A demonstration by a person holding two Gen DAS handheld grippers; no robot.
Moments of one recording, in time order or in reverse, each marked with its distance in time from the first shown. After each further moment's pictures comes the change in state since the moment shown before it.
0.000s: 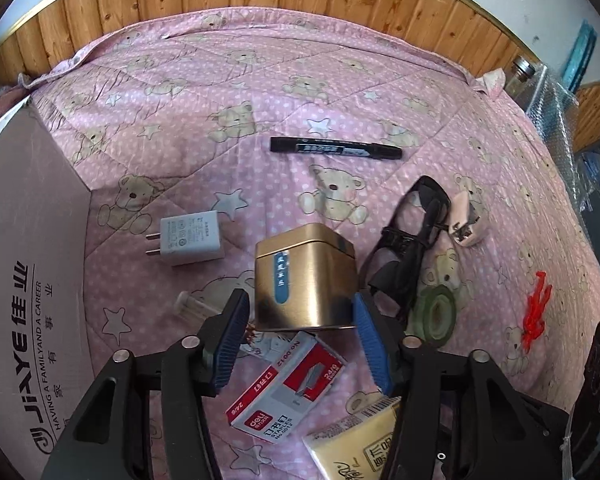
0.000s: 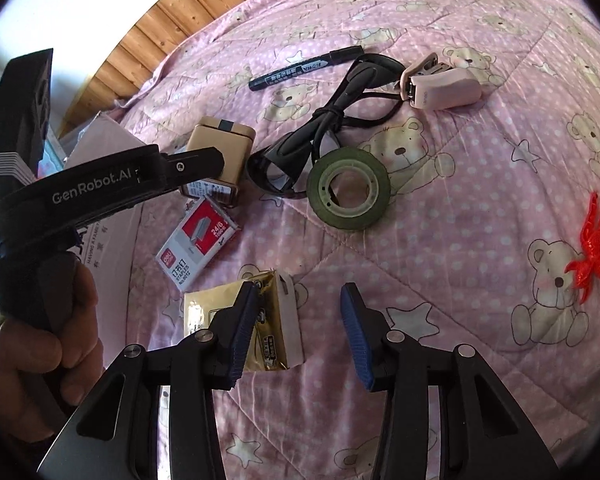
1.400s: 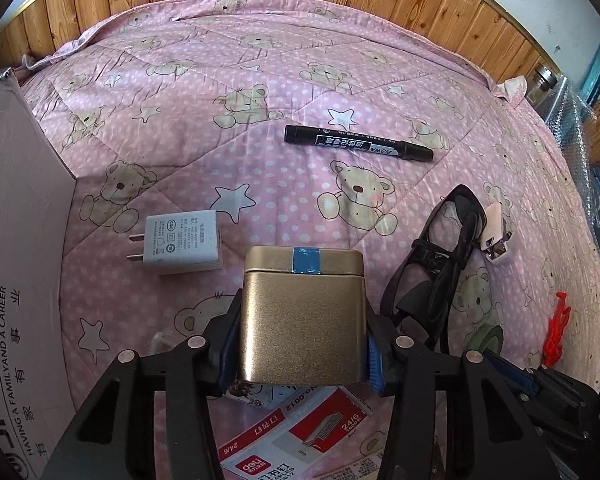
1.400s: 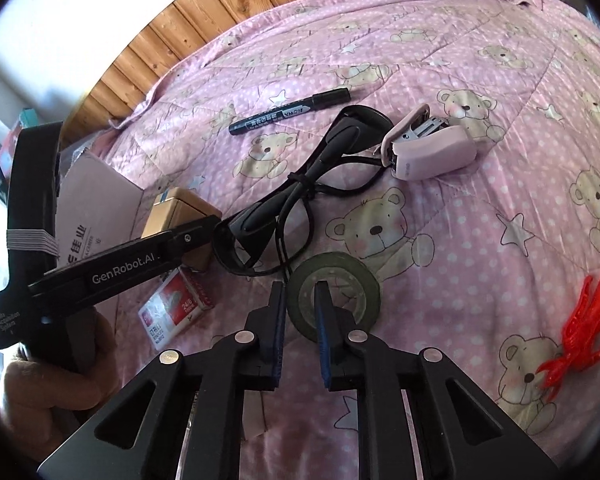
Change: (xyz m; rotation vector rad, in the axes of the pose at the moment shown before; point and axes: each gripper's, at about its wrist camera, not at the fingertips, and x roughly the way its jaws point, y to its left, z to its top) left arm 0.030 0.001 0.004 -0.025 0.010 0.018; right arm 0.003 -0.019 0.038 -0.012 -0.068 -0.011
